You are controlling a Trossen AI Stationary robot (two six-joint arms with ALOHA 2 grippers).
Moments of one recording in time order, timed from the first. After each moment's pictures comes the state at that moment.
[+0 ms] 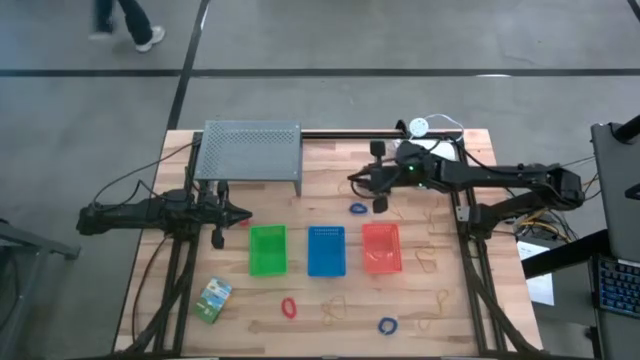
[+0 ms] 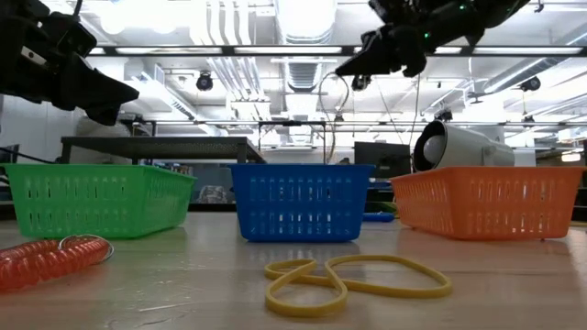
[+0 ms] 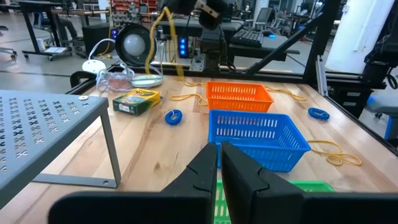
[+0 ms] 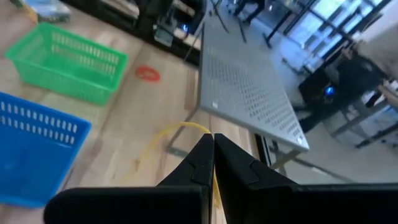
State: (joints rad) left arm 0.00 0.01 0.08 -0.22 -0.03 -0.05; right arm -0.24 1.23 0.81 0.08 -0.09 -0.52
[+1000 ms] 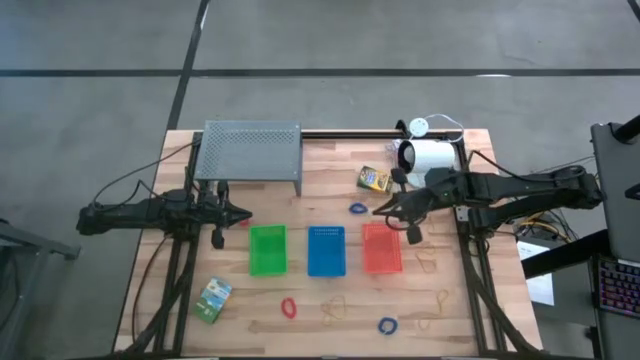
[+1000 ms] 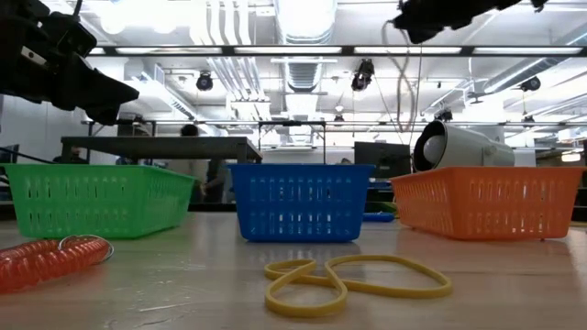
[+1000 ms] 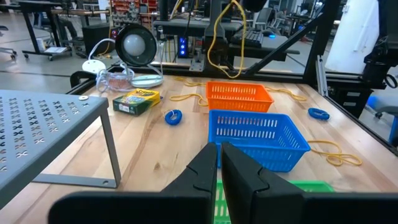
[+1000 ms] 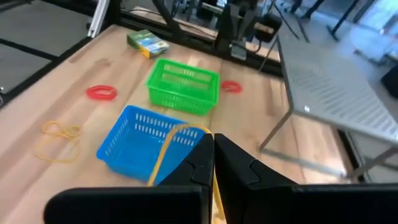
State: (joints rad) left arm 0.00 0.01 0.08 -0.22 -0.03 -0.05; right arm 0.02 0.95 0.77 -0.23 -0.08 -0.24
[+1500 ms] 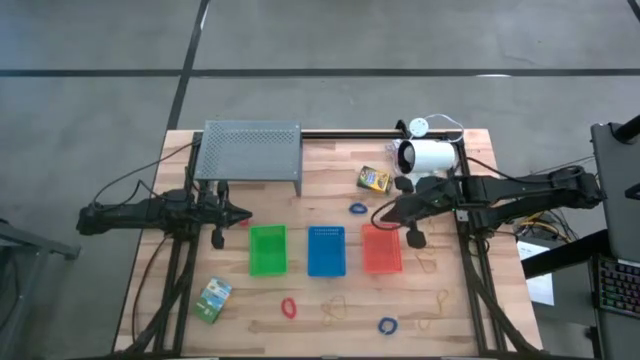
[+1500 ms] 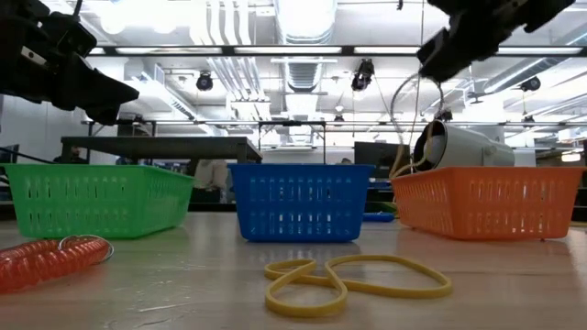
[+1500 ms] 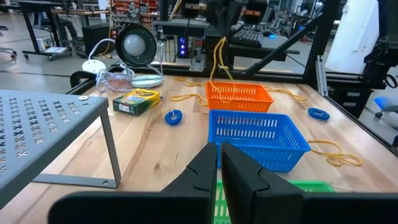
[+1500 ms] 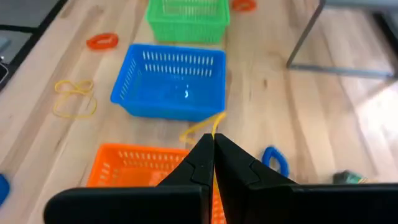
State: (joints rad) left arm 0.00 0.01 0.08 -0.22 -0.03 -0.05; right arm 0.03 0.96 0.71 -0.42 -0.06 -0.03
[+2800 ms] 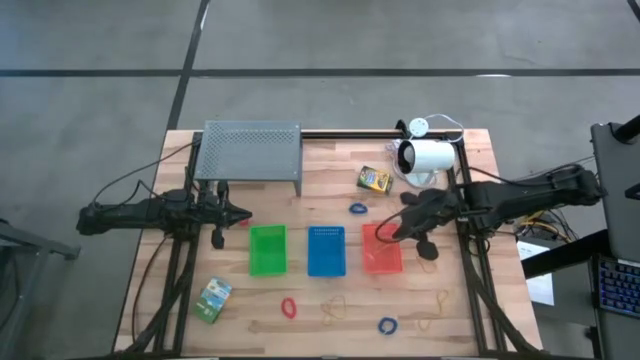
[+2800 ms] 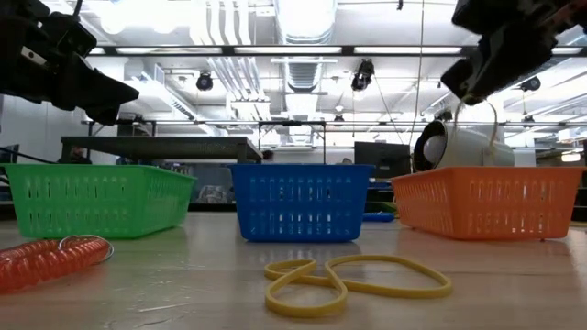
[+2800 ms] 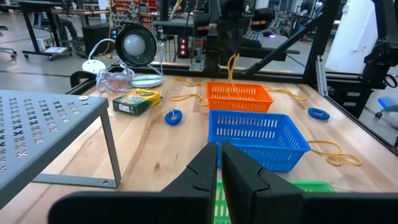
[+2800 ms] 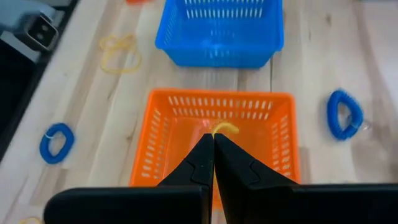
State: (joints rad) left arm 0.00 0.01 0.08 -0.22 -0.03 -0.05; right arm 0.10 0.92 0.63 -0.51 -0.16 0.11
